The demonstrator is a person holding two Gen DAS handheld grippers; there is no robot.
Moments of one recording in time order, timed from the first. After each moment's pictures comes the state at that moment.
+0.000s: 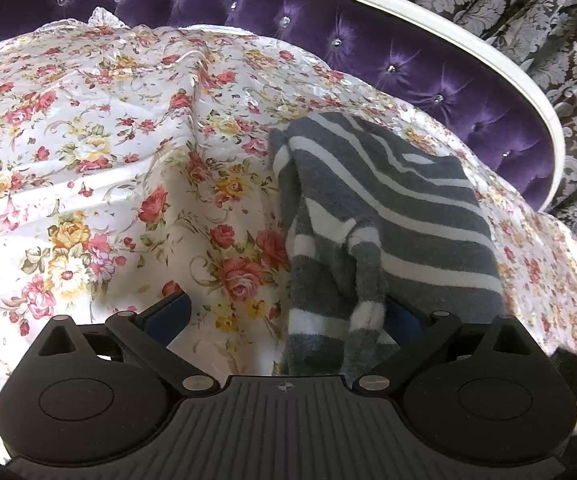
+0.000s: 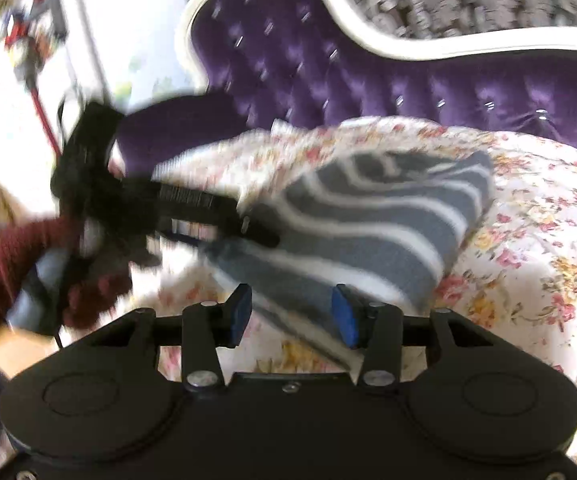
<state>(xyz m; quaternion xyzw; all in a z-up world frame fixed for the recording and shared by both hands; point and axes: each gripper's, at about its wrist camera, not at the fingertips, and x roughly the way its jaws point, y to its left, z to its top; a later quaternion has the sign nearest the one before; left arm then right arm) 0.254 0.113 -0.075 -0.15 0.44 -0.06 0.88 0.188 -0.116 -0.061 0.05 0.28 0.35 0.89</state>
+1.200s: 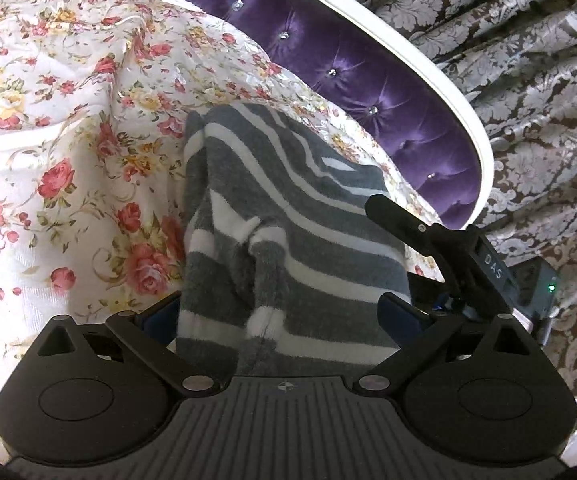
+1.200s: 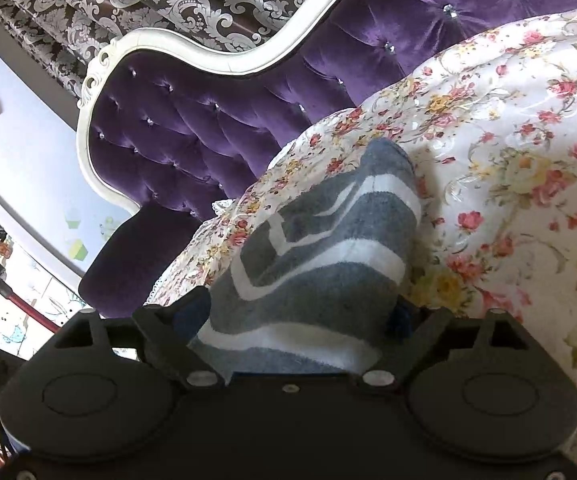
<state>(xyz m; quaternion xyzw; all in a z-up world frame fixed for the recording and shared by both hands) 0.267 0.108 -0.084 -0.28 0.42 -0.16 0.85 0.317 -0.151 -0.106 0.32 0.33 0.30 0.84</state>
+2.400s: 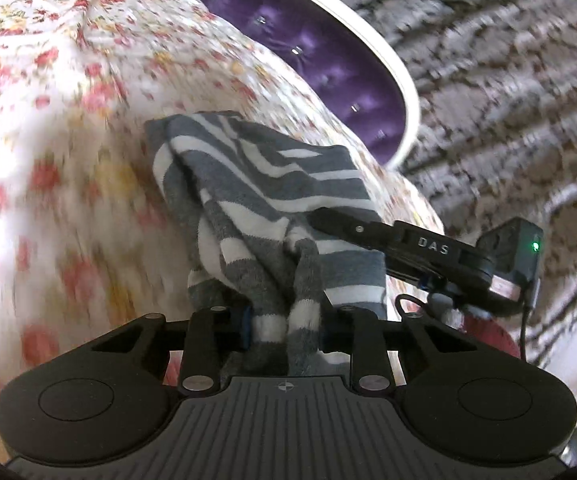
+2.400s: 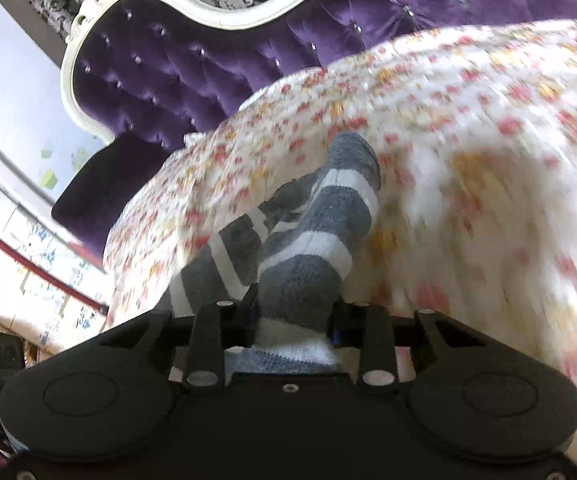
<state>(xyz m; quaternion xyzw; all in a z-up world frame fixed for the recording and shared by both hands) 0.134 0.056 -0.061 -0.28 0.44 -0.23 0.82 0.189 -0.179 -0.057 0.22 0.41 0.24 0.85</state>
